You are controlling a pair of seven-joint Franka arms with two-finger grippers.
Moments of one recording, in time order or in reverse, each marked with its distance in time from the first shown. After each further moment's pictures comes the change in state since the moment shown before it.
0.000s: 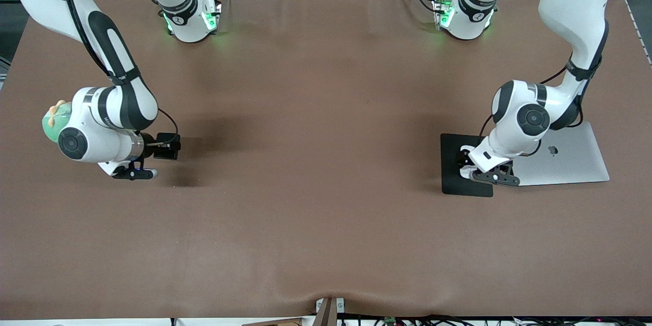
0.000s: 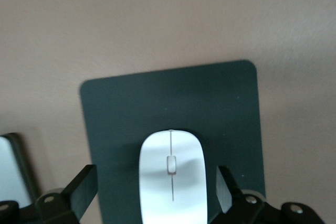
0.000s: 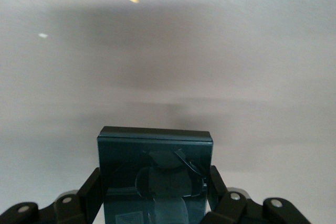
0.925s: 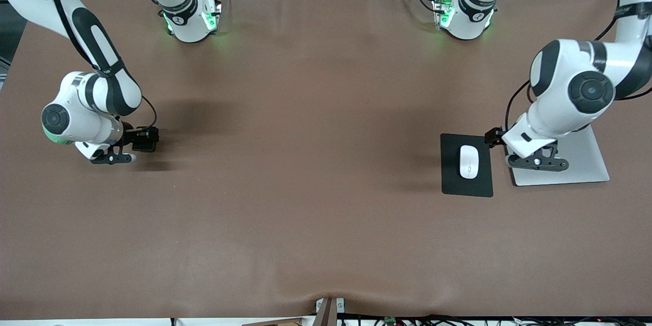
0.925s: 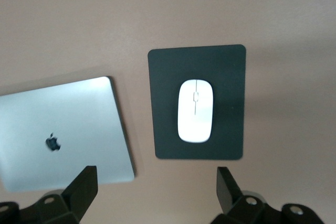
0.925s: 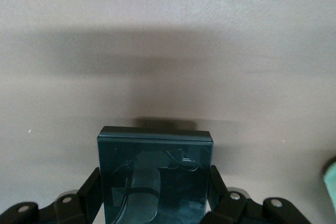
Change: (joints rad) left arm 0.000 -0.250 -0.012 0.197 -0.061 -0.585 -0.003; right arm -0.156 -0.023 0.004 -0.197 -0.081 0.261 -0.143
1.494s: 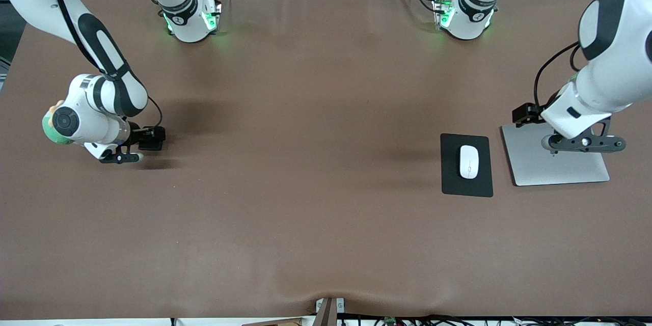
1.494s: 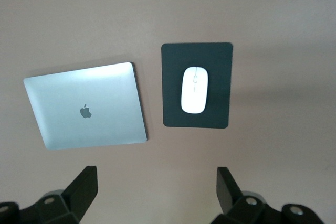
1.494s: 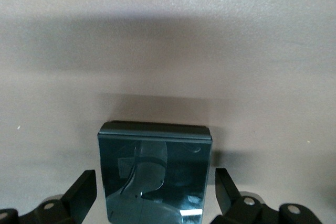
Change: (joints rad) left arm -0.004 -0.039 -0.014 0.299 -0.019 -0.354 -0.001; right arm -0.002 0.023 0.004 0.018 -0.001 -0.038 0.000
